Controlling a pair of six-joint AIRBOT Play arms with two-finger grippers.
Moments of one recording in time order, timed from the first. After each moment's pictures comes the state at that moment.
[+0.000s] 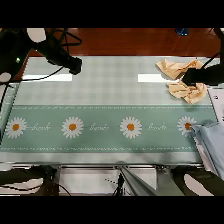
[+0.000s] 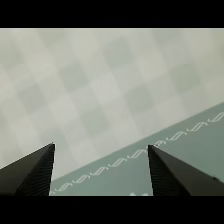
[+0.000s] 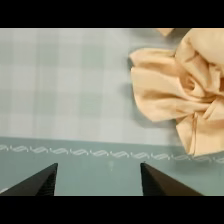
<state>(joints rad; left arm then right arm) -0.36 -1.49 1.74 1.61 -1.36 -1.44 0.02 -1.04 1.28 -1.55 1.22 1.59</state>
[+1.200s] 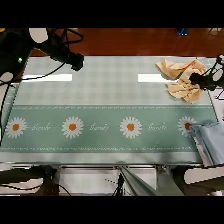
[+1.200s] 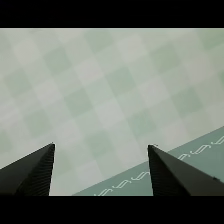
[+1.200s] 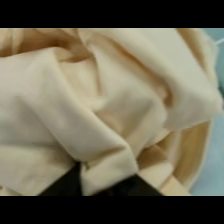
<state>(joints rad) -0.36 -1.50 1.74 1.61 -1.29 -1.43 -0.33 -1.68 1.28 -1.54 0.60 1.76</state>
